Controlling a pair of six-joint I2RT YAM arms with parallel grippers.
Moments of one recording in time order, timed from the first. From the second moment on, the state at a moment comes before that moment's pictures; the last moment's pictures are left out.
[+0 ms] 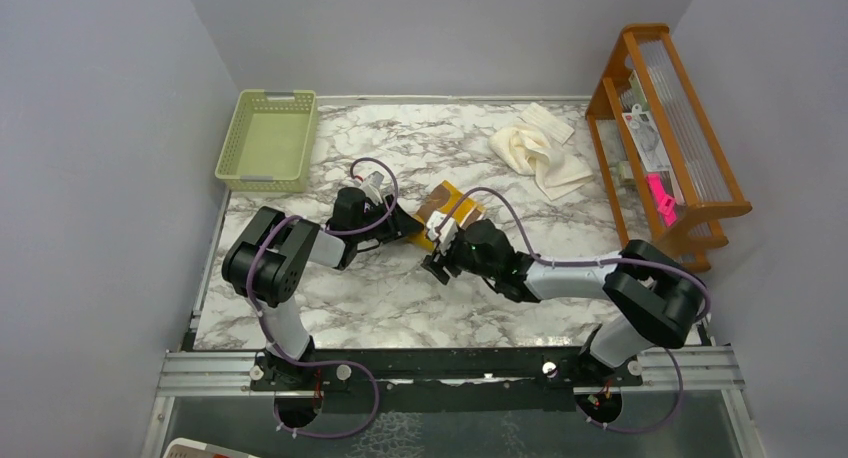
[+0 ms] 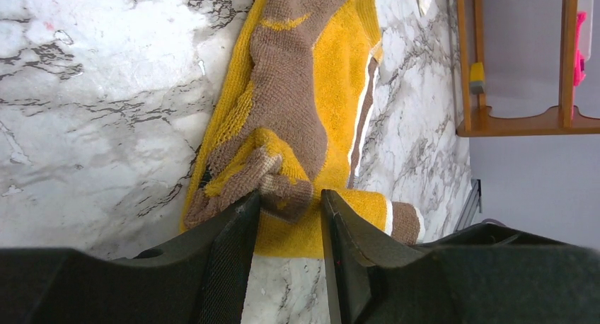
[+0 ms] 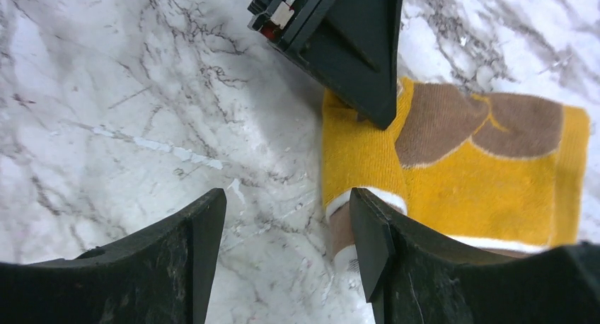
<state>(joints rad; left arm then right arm) -0.36 1.79 0.58 0.73 0.52 -0.80 0.91 1.53 0.60 0.52 -0.09 -0.16</state>
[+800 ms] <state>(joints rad) -0.36 1.79 0.58 0.72 0.52 -0.80 0.94 1.74 0.77 0.44 0.12 -0.40</state>
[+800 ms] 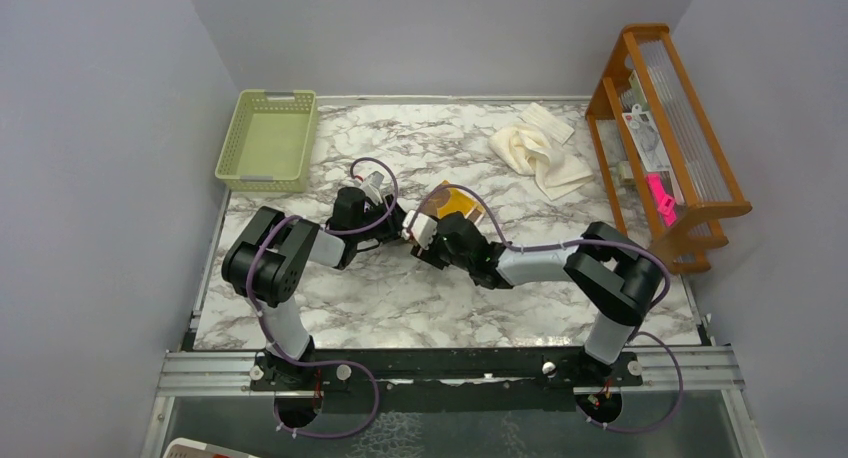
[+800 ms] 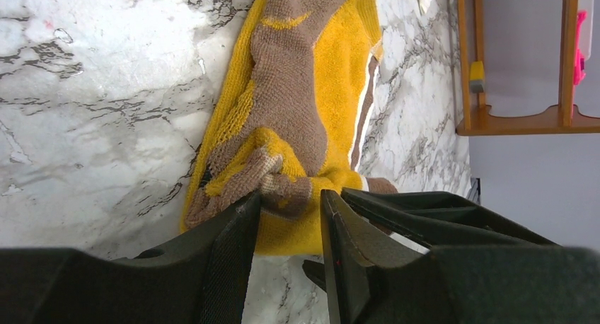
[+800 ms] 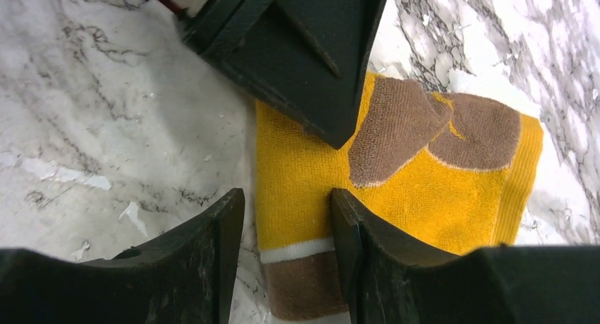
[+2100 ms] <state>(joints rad) -0.14 1.12 0.61 -0.05 0.55 -0.63 0.81 1.80 1.00 0.07 -0.59 0.26</state>
